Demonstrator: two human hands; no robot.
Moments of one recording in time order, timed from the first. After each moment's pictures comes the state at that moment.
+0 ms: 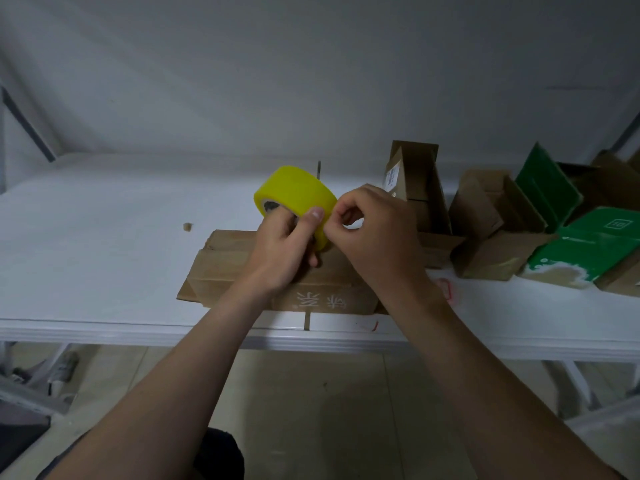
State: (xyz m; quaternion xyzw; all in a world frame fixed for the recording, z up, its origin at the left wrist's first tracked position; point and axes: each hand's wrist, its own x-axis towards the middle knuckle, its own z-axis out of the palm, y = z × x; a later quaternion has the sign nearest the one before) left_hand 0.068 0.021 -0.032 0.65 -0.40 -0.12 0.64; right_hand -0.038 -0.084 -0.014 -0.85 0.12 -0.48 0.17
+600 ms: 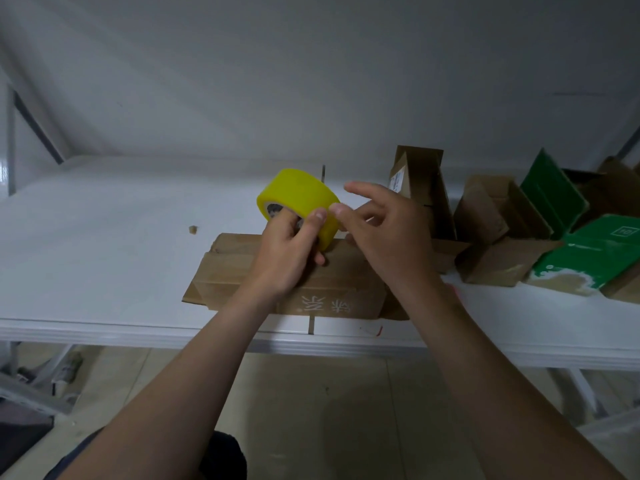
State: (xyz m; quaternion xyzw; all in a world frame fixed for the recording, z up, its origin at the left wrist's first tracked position) left_hand 0.065 0.022 -0.027 0.66 -0.39 -0.10 0.63; right_hand -0.045 -0.085 -0.004 -0.81 0.20 -0.41 0.36
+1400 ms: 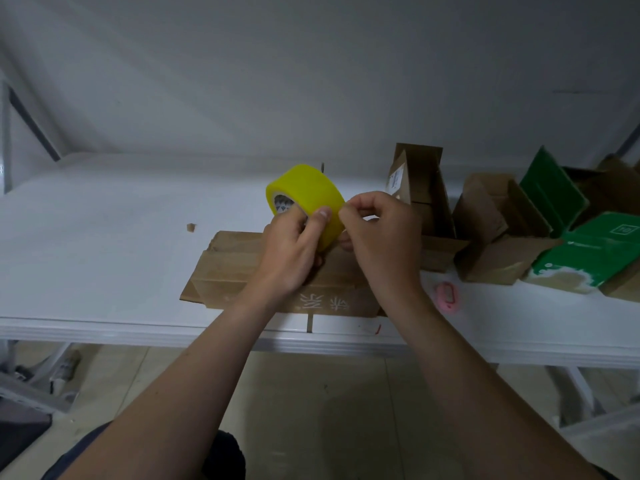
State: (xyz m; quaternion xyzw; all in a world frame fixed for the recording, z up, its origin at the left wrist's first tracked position) left_hand 0.059 0.017 -0.025 0.73 -0.36 -0.04 0.58; right_hand -0.030 -0.077 -0.015 -0.74 0.27 -0.45 0.42
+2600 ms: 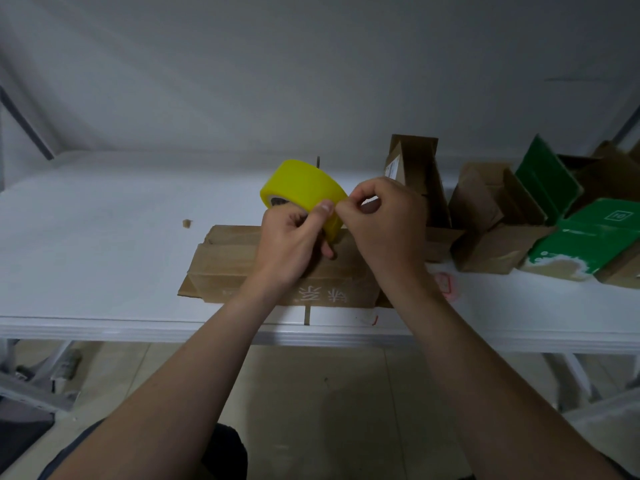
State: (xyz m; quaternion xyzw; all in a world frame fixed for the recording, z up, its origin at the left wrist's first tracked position) left_hand 0.057 0.013 -0.031 0.67 -0.39 -0.08 0.63; right_hand -0.038 -0.087 -0.012 -0.79 0.23 -0.50 0.26
